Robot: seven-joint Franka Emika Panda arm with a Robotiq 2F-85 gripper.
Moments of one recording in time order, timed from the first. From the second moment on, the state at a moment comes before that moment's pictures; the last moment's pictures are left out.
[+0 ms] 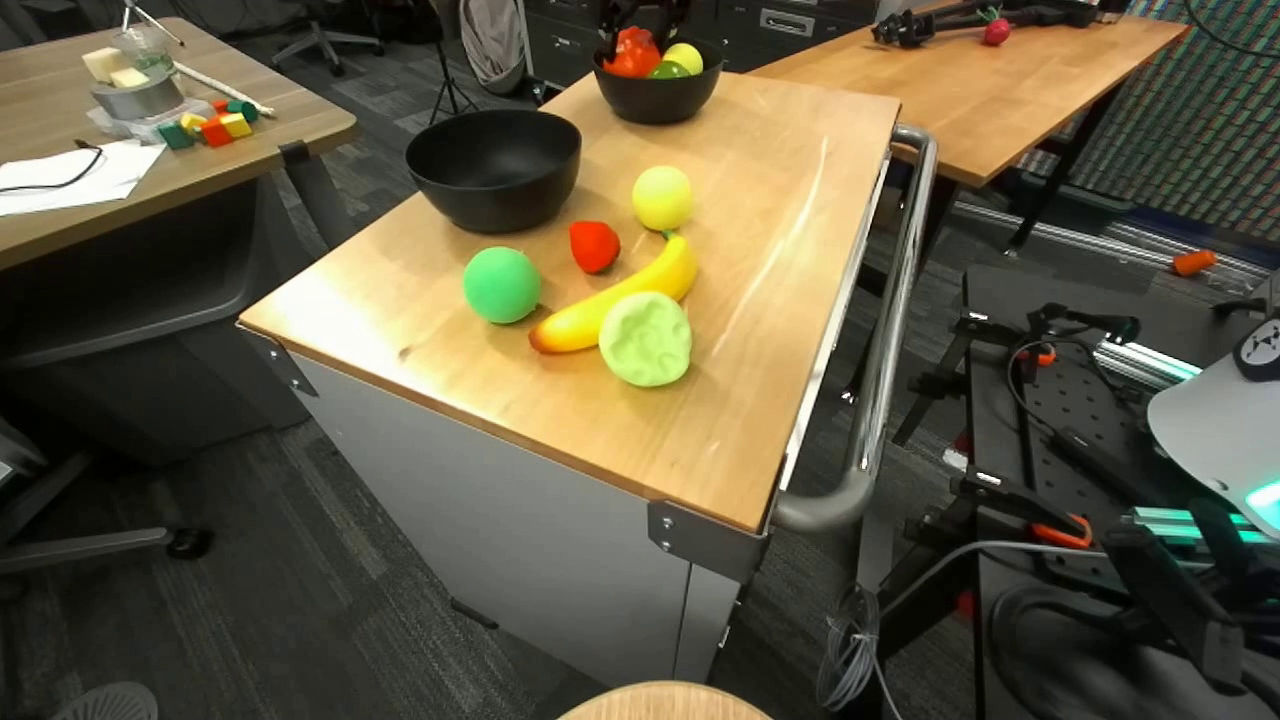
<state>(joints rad) -0.21 0.50 -0.14 -1.72 0.12 2.55 0.18</state>
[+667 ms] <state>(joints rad) -0.23 0.48 -0.13 -1.72 0.13 2.50 0.10</state>
